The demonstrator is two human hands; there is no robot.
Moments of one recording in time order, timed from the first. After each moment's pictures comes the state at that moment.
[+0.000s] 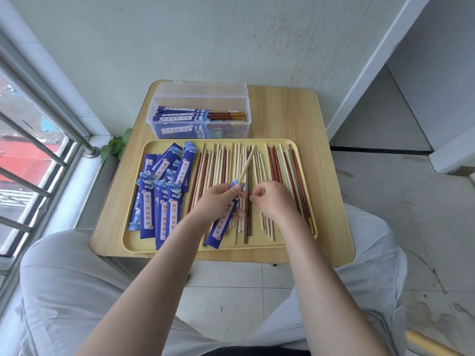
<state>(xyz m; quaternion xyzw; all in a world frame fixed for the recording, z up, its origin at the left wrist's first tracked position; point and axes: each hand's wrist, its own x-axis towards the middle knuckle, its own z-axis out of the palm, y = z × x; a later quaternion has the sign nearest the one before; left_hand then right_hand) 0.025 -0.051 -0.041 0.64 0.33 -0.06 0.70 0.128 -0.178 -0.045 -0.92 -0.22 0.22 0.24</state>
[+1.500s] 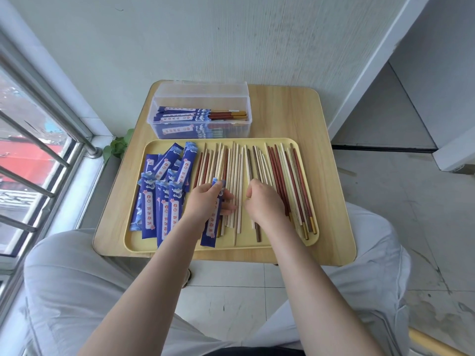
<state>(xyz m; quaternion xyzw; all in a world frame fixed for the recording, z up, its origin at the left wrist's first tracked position) 0.018 -0.041 -0.049 0.57 0.43 0.03 0.70 0.106 -0.158 -0.045 -0.93 -0.25 0.20 0.18</state>
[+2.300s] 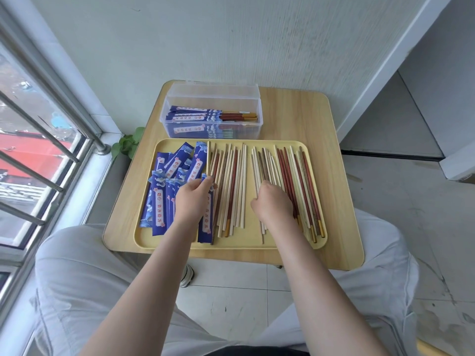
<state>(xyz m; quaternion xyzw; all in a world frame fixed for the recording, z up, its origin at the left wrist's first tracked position) -0.005 -0.019 -0.045 0.65 0.49 0.11 0.56 0.108 -0.151 -0.050 -0.95 -0.23 0.17 0.11</state>
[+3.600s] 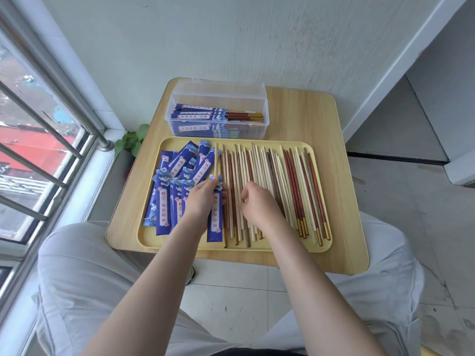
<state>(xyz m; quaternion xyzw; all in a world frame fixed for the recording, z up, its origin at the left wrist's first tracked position) 0.001 -0.020 -0.050 0.51 0.47 0.10 0.72 0.088 -0.132 -0.045 -0.90 -0.30 0.24 0.20</state>
